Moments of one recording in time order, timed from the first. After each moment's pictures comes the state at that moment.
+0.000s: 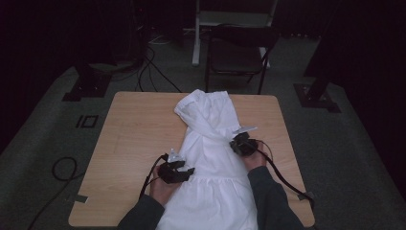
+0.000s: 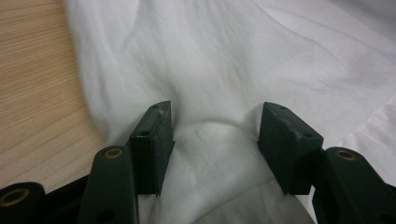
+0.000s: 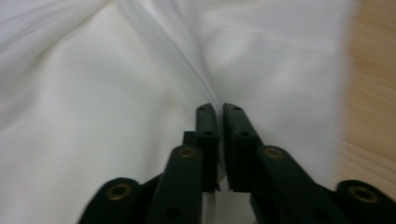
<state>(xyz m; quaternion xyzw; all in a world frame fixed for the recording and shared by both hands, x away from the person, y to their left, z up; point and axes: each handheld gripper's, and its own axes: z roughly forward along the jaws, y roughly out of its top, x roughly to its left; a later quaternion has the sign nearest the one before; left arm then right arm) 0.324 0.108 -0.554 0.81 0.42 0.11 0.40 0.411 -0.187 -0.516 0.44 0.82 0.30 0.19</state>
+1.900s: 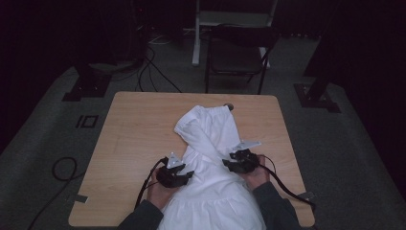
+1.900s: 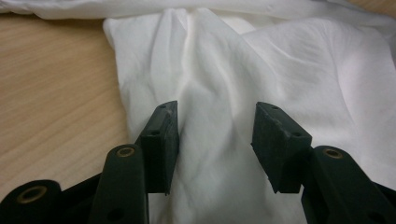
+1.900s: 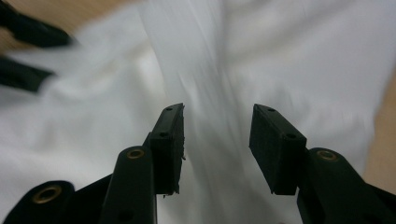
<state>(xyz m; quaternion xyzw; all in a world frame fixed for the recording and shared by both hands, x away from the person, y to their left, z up) 0.309 0.108 -0.546 0.82 0.39 0.13 0.40 0.353 -0.174 -0.505 0.37 0.84 0.37 0.13</state>
